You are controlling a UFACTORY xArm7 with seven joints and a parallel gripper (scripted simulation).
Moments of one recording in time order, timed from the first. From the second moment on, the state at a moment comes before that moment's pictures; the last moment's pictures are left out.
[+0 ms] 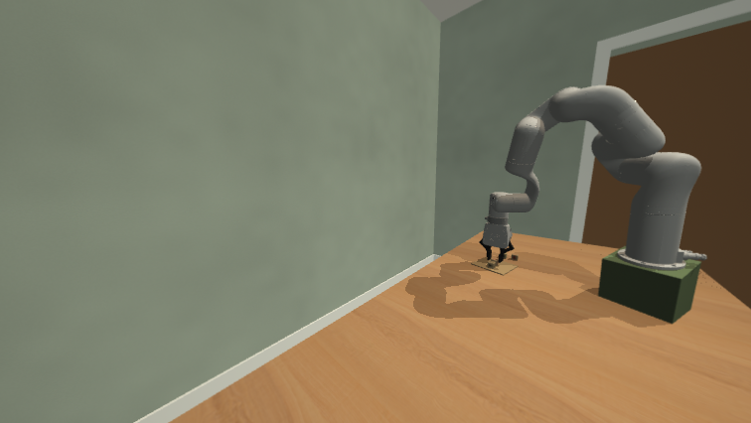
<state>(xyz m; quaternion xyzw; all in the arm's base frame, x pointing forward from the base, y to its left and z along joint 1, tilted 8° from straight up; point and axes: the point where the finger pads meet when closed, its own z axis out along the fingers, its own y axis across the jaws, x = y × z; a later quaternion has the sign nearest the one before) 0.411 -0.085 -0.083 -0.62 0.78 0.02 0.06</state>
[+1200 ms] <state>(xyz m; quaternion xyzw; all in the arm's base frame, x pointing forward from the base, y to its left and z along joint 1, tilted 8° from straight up) 0.406 -0.093 -0.010 -0.62 0.78 0.02 0.06</state>
